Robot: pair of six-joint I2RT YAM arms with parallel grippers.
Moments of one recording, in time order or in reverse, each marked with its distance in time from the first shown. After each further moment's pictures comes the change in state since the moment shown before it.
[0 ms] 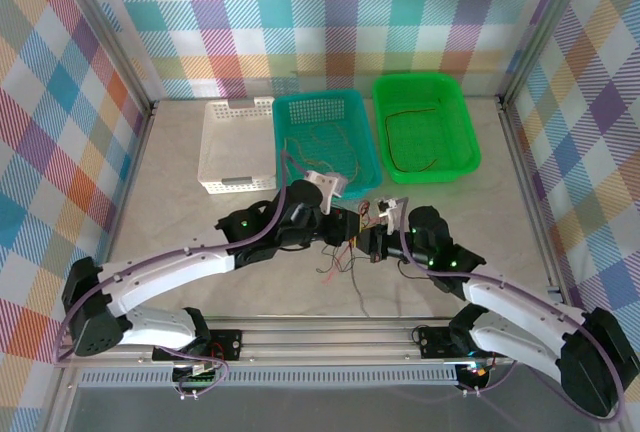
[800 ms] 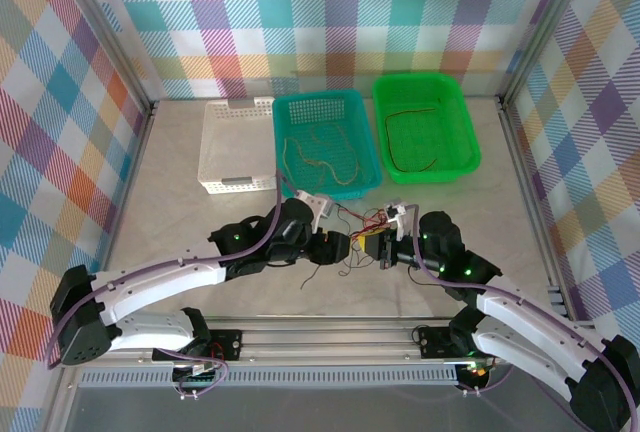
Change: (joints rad) left arm 0.003 -0.051 -0.163 -0.047 0.012 0.025; right arm 0.000 -0.138 0.003 -0.163 -0.016 -0.059
